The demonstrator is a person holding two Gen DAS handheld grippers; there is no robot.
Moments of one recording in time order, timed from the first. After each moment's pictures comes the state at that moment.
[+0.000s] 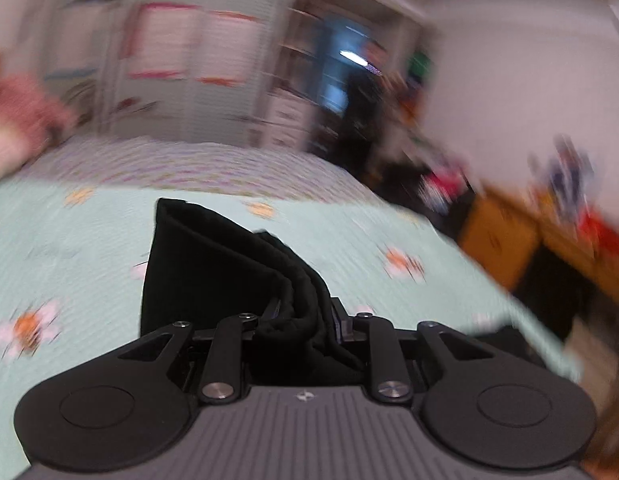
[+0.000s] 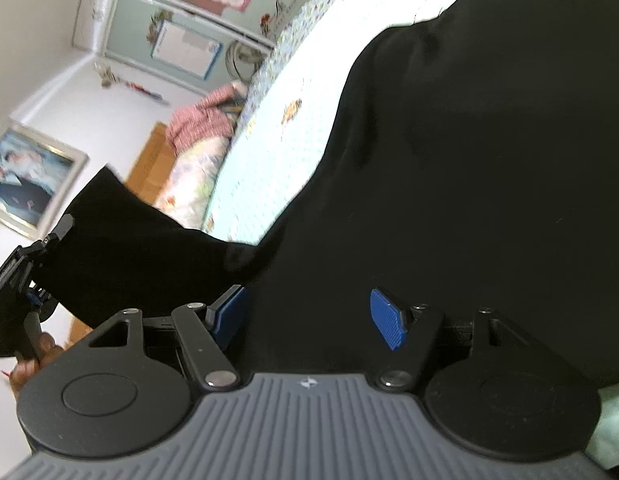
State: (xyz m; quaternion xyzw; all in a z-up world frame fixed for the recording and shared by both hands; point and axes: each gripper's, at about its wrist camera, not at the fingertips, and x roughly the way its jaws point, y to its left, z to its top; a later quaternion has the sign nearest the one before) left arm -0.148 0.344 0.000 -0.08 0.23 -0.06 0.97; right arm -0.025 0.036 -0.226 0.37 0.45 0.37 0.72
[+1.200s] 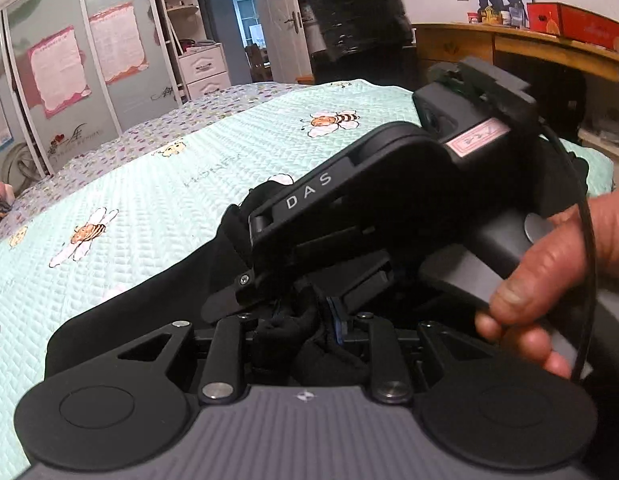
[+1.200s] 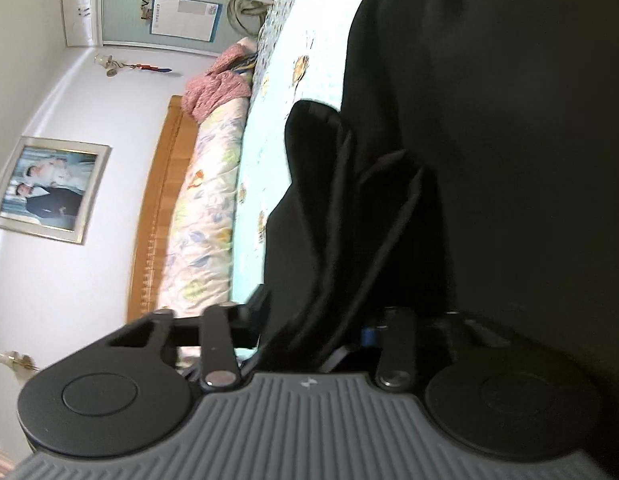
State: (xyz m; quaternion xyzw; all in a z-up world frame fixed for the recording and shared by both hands) left arm -0.114 0.172 -0.148 0.13 0.30 -0.08 0.94; right arm 0.027 0.068 -0.230 0.39 0.52 0.42 0.63
